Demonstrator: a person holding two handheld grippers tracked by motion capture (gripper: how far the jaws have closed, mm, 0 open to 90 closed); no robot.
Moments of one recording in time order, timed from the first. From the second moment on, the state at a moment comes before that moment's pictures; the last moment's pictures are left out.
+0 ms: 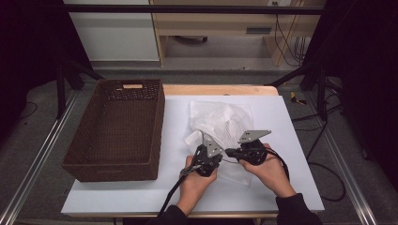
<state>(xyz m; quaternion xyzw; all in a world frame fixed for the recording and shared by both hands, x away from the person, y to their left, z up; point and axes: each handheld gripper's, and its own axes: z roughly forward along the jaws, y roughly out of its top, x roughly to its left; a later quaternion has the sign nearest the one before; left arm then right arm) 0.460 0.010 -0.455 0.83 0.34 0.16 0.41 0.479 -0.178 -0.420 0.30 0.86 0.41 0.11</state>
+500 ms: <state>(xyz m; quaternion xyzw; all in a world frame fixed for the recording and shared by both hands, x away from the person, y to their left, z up) 0.442 0.051 -0.427 0.81 0.35 0.20 0.42 0.473 -0.175 -0.429 0.29 0.86 0.40 0.11</state>
